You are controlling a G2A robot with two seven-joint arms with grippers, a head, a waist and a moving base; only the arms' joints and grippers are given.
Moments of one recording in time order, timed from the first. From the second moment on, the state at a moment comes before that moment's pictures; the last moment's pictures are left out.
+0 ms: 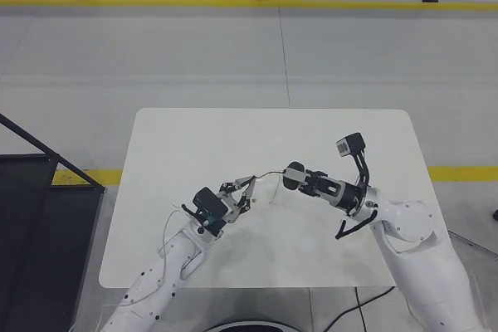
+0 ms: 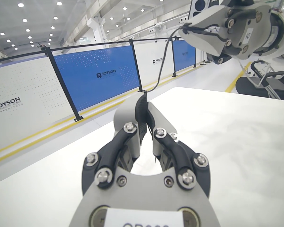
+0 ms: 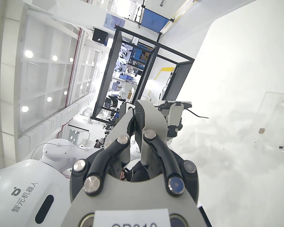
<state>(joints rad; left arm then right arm) 1.25 -1.28 -1.09 -1.48 1.54 -0.23 0.62 -1.07 -1.10 1.23 -1.66 0.35 -0.26 0.84</state>
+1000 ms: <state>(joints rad) 1.24 -1.28 -1.15 -1.49 1.24 -0.45 0.54 -1.09 -1.11 1.19 -1.71 0.16 -0.23 0.64</state>
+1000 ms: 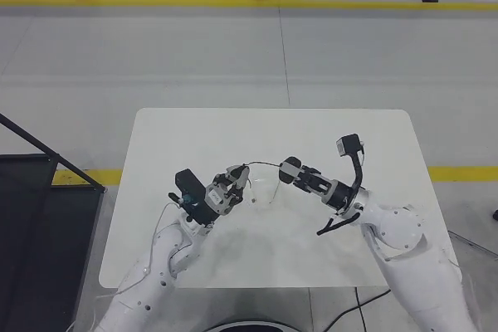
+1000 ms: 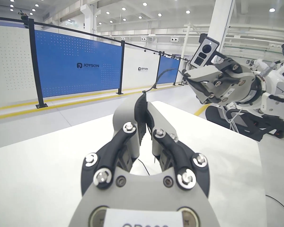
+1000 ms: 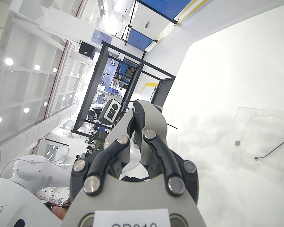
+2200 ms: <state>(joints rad) 1.26 -1.29 -1.14 -1.49 1.40 -0.33 0.65 -1.07 -1.12 1.14 -1.74 -0.08 -0.04 0.63</state>
